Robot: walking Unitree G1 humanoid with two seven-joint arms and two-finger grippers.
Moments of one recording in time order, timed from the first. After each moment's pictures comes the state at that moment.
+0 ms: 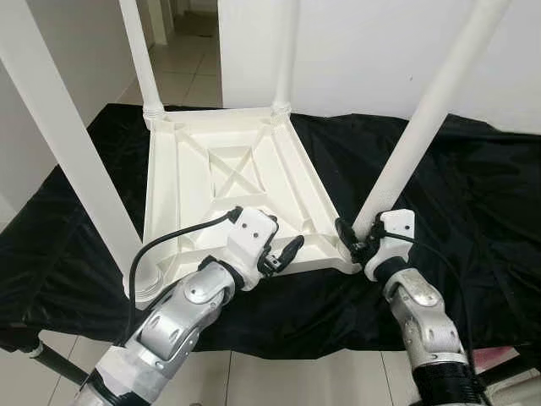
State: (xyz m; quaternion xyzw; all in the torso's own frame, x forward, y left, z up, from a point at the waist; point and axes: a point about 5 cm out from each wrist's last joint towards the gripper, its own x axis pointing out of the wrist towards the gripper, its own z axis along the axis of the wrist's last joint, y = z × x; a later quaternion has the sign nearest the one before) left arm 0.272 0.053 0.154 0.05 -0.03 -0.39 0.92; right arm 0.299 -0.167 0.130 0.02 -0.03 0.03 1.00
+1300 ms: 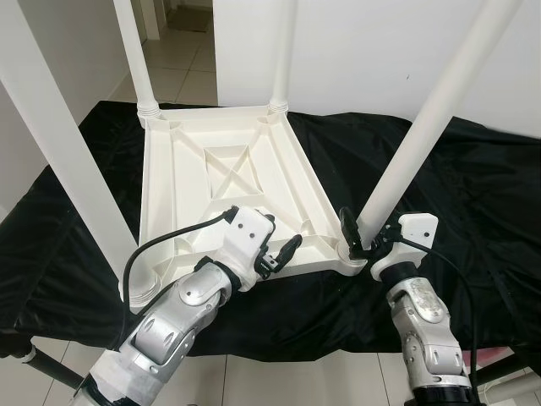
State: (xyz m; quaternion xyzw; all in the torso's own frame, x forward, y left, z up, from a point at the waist) left arm 0.266 0.058 0.154 0.05 -0.02 -0.39 0.92; right arm 0.281 -0.174 0.146 0.01 -0.10 0.12 0.99
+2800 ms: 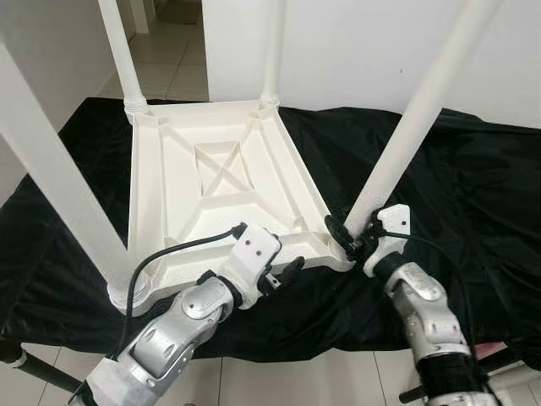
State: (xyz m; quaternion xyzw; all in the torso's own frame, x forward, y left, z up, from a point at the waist) left arm 0.254 0.051 0.142 0.07 0.02 -0.41 0.91; right arm 0.302 -0.164 0.136 0.01 -0.05 0.15 0.99
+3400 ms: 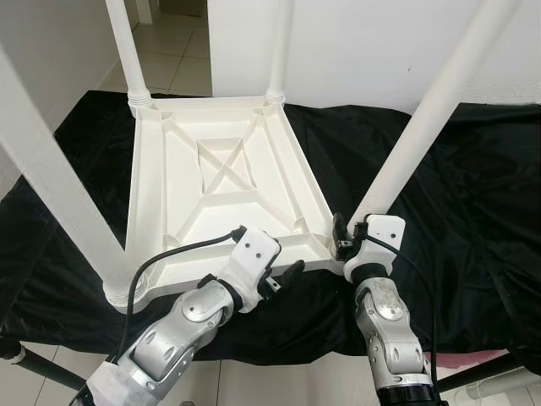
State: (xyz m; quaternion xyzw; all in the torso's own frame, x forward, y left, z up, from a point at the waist) left arm 0.251 0.051 0.138 0.06 0.03 -0.41 0.91; right arm 0.281 -0.137 0.138 0.04 -0.06 -0.03 1.00
